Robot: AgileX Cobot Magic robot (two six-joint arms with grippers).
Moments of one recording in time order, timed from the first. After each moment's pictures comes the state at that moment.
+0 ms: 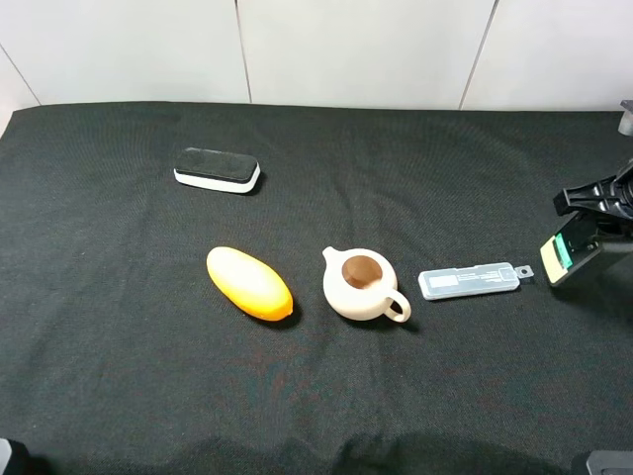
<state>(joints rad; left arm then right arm) -0.06 0.00 -0.49 0.02 1.06 -0.02 -0.06 1.47 -0.71 0.04 0.70 -0.05</state>
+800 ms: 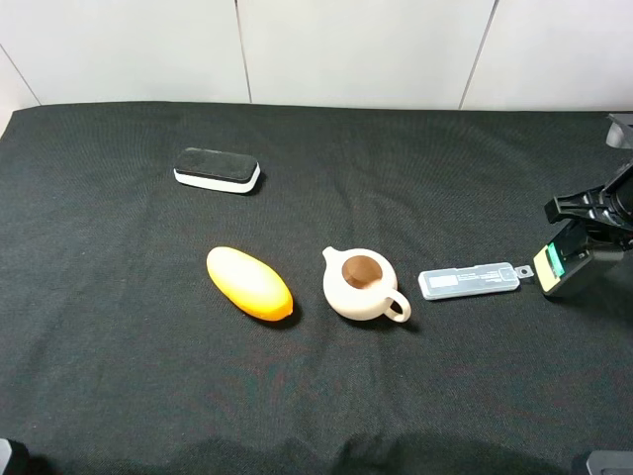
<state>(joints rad) -0.06 0.00 -0.49 0.02 1.06 -0.02 -0.06 1.51 -0.70 0.05 0.68 -0.06</state>
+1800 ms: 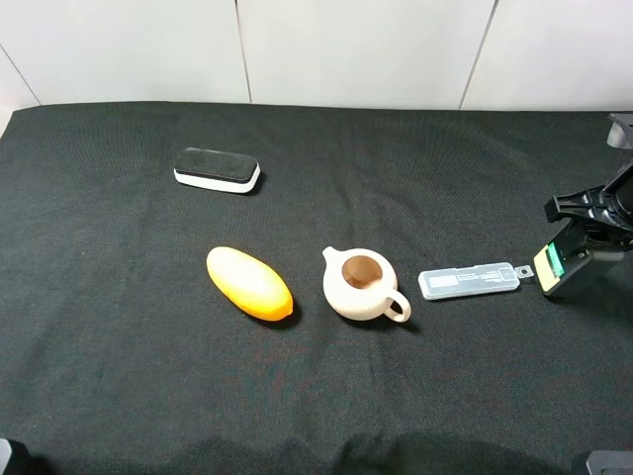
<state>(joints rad) -0.06 0.00 -0.49 0.02 1.06 -0.02 -0.06 1.51 -0.70 0.05 0.68 -0.04</state>
